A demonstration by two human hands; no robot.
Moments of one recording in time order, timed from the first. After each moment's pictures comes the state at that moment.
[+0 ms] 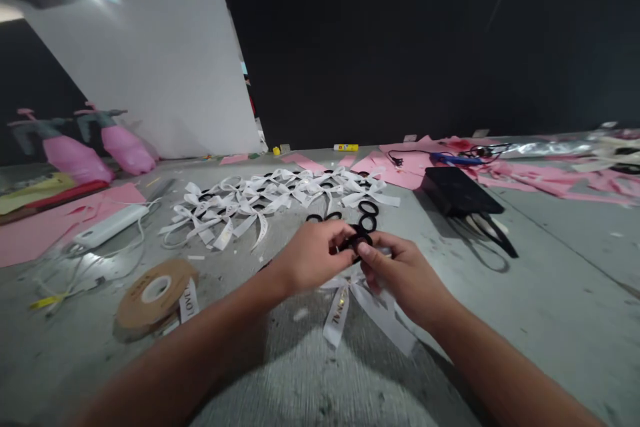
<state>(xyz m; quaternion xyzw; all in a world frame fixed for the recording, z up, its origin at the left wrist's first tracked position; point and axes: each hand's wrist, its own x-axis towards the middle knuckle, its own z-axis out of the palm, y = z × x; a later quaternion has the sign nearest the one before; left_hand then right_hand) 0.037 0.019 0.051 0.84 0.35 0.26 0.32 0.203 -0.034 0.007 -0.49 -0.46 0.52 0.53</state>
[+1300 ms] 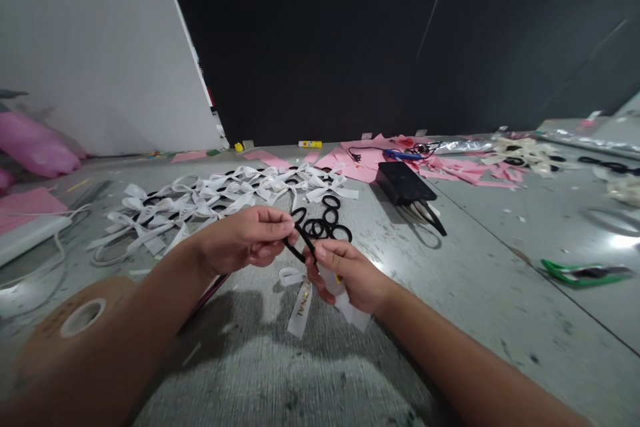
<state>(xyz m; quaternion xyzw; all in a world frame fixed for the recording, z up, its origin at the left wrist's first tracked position) 0.007 0.046 0.078 0.58 0.26 0.12 0.76 0.195 -0.037 0.000 -0.31 -0.45 0.69 0.48</state>
